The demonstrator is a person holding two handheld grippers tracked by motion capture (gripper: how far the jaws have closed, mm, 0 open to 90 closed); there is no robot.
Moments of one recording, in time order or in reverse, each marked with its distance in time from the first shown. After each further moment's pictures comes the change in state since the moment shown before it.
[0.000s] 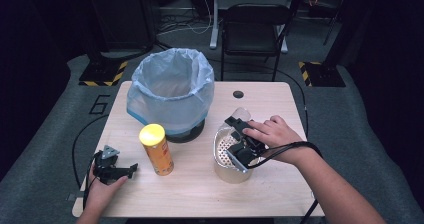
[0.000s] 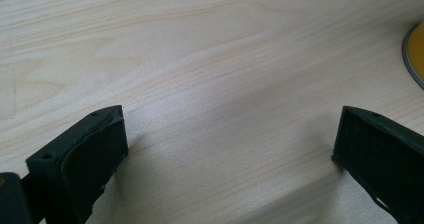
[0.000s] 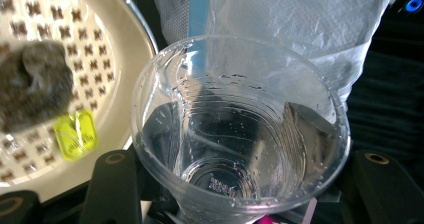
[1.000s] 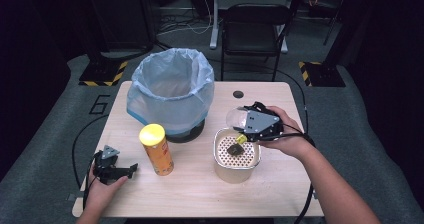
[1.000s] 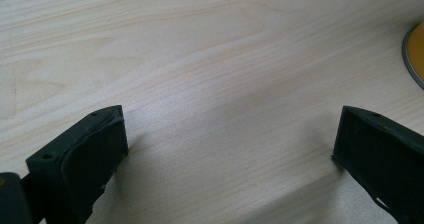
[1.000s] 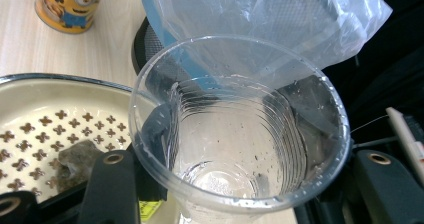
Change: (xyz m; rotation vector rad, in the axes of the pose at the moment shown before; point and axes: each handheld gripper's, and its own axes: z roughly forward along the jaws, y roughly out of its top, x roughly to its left) left arm -0.001 0.000 0.000 0.001 -0.003 -0.007; right arm -0.020 -0.062 0.004 -0.204 0.191 0.802
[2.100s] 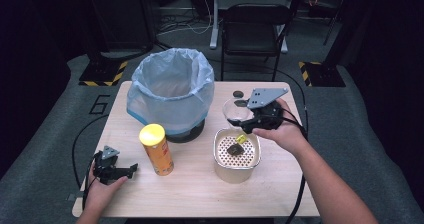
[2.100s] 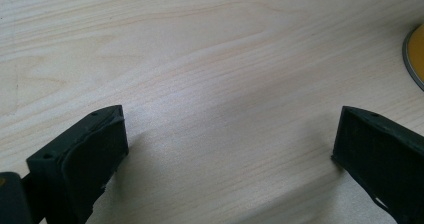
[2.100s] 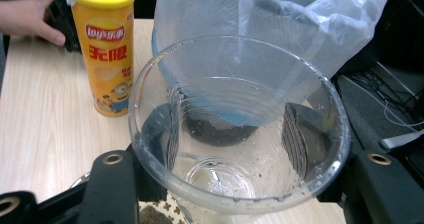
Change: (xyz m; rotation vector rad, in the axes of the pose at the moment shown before) left arm -0.001 0.000 0.000 -0.008 0.015 -0.005; right arm -0.032 0.015 -0.005 -0.092 0.157 0.406
